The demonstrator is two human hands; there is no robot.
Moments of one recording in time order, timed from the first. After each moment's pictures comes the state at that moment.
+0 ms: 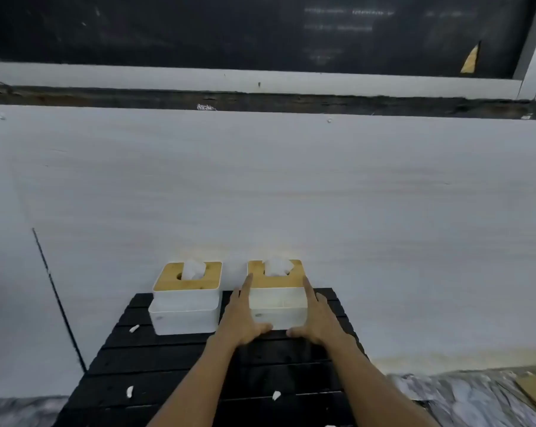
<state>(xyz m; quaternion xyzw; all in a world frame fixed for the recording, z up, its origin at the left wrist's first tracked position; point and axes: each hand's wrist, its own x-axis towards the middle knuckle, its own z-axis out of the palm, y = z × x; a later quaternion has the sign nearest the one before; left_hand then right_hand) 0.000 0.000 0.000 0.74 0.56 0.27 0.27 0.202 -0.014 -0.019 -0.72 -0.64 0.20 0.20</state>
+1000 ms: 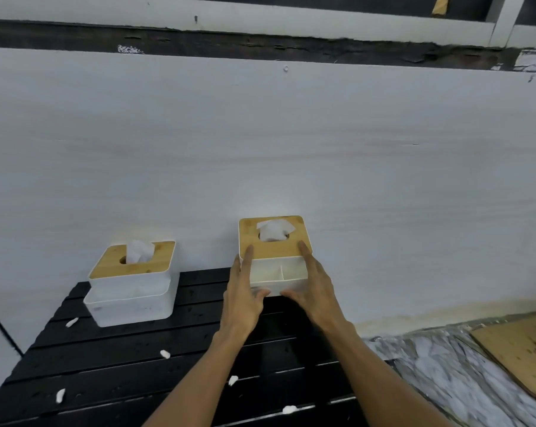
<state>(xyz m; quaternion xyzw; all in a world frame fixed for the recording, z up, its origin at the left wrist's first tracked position) 0.097 -0.013 -0.018 0.72 0.51 0.41 0.26 0.277 -0.023 -0.040 -0.63 -0.63 0.12 0.44</state>
